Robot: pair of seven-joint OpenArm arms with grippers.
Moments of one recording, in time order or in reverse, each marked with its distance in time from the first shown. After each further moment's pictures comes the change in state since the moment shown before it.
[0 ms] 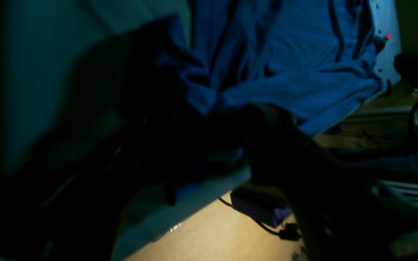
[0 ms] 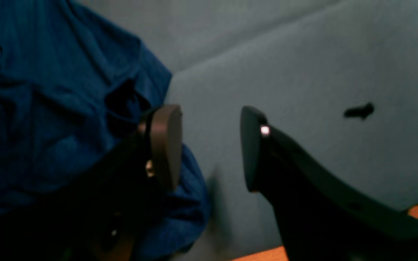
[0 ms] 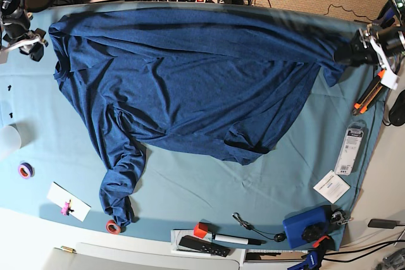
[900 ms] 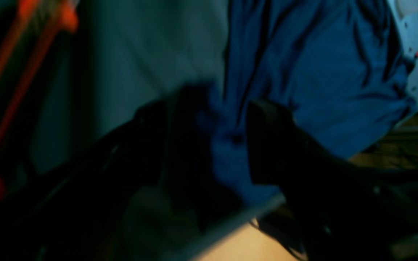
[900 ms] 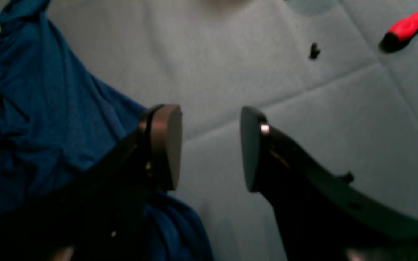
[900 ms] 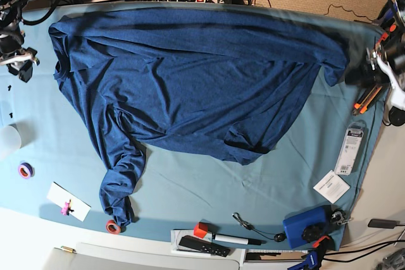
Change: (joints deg) left arm -6.3 -2.0 0.0 0.0 7.1 0.0 -7.4; right arm 6.1 0.0 0.1 0.0 -3.3 0.1 6.8
